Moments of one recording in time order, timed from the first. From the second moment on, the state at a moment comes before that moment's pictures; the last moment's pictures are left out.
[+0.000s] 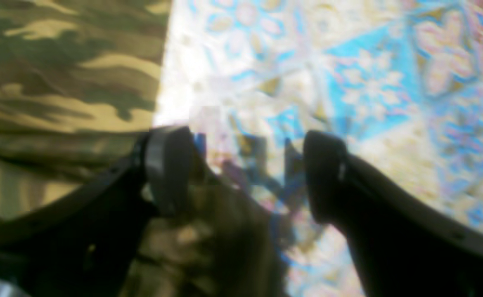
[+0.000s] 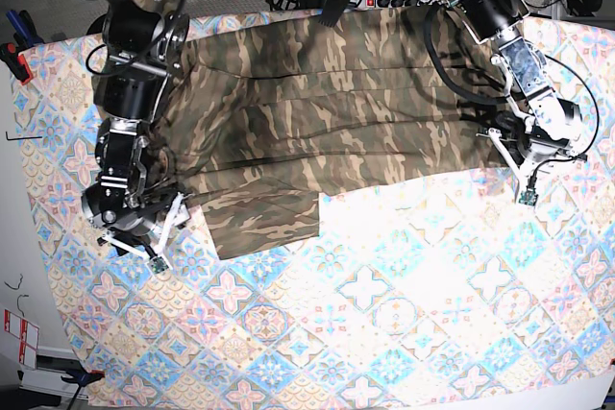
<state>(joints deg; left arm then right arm) -2.0 -2.7 -34.6 94.0 18.4 -42.7 54.3 20.3 4.4 20.0 62.8 -24.8 42.6 -36.7</state>
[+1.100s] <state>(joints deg) -2.0 -2.7 -34.6 94.0 18.6 -42.7 54.3 25.3 1.2 14.7 40.0 -24.3 41.7 -22.4</state>
